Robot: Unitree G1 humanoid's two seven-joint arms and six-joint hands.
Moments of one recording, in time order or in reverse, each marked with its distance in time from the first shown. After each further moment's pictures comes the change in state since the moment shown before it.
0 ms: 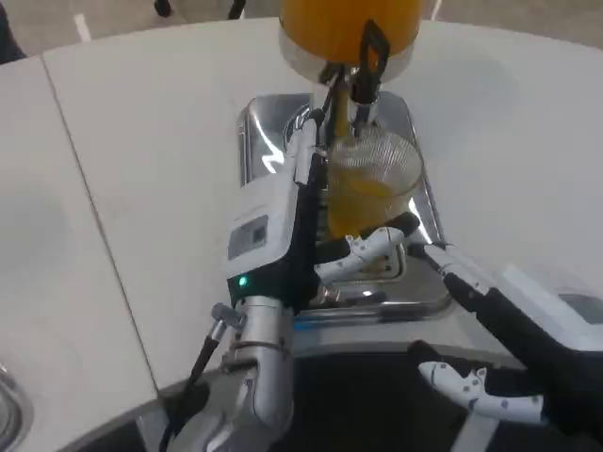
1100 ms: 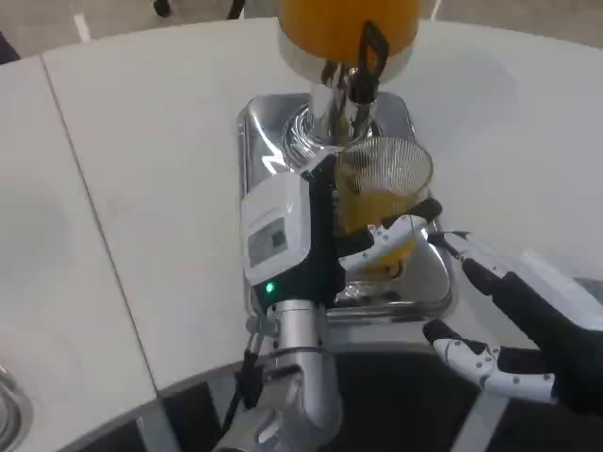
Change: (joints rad) left arm -0.106 -0.129 0.004 0.239 -0.027 -0.054 0.278; right arm -0.055 -0.009 -0.009 0.025 -0.002 0.080 0.032
